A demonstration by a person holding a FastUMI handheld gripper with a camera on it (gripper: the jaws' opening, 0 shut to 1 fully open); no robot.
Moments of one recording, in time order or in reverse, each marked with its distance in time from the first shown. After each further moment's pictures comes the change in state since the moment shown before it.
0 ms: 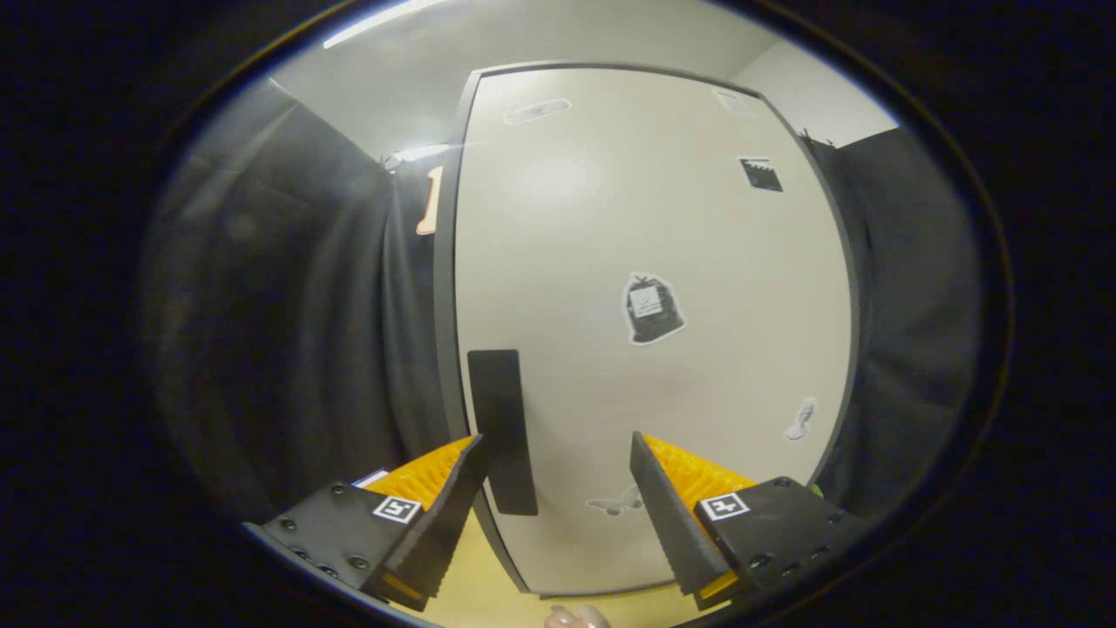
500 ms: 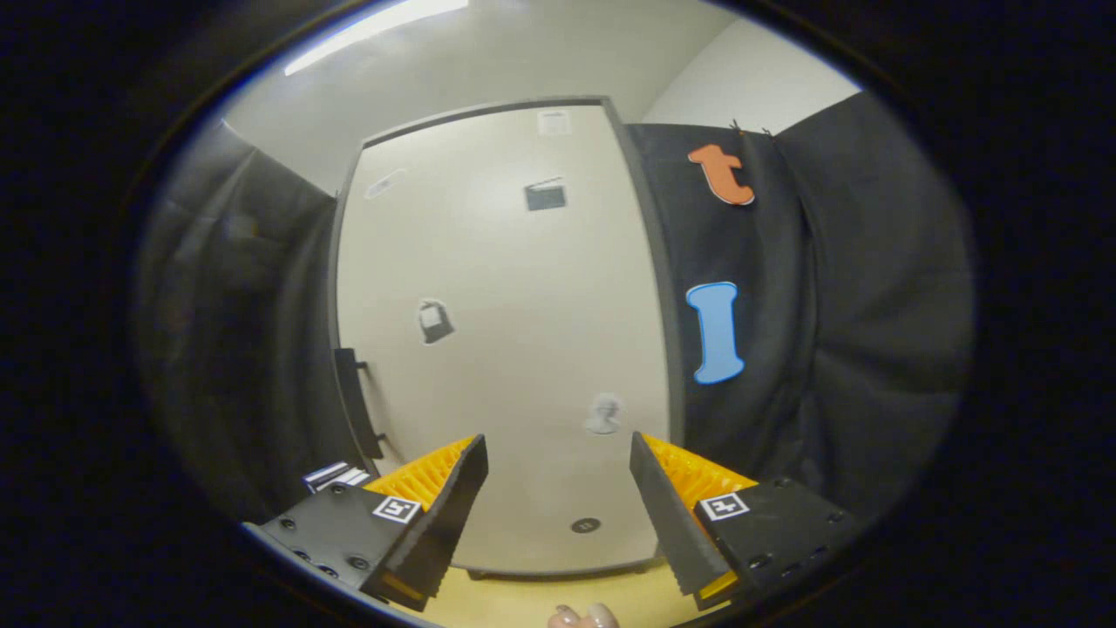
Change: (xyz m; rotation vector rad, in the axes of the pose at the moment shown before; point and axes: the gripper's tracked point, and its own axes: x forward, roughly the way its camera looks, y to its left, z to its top) arm -0.062 -0.219 -0.010 0.039 -0.018 -0.046
